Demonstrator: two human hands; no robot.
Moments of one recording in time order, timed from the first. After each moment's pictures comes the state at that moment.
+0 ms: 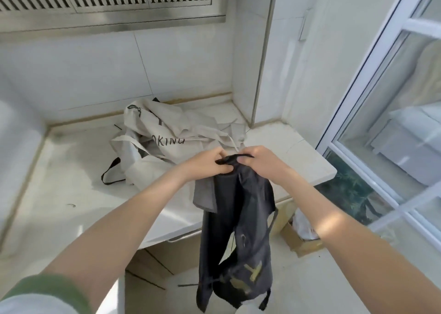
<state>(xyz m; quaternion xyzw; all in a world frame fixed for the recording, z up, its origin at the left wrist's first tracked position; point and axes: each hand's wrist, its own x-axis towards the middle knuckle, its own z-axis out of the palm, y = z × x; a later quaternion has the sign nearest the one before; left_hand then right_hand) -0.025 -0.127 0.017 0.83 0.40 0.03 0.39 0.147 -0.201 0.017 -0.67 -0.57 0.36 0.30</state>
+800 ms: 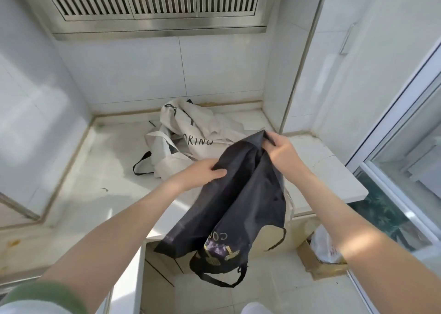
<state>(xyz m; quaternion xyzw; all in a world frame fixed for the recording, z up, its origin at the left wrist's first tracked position) -0.102 -0.126 -0.002 0.77 0.44 0.13 0.45 0.114 -0.174 0.034 -0.58 -0.57 0.32 0.48</state>
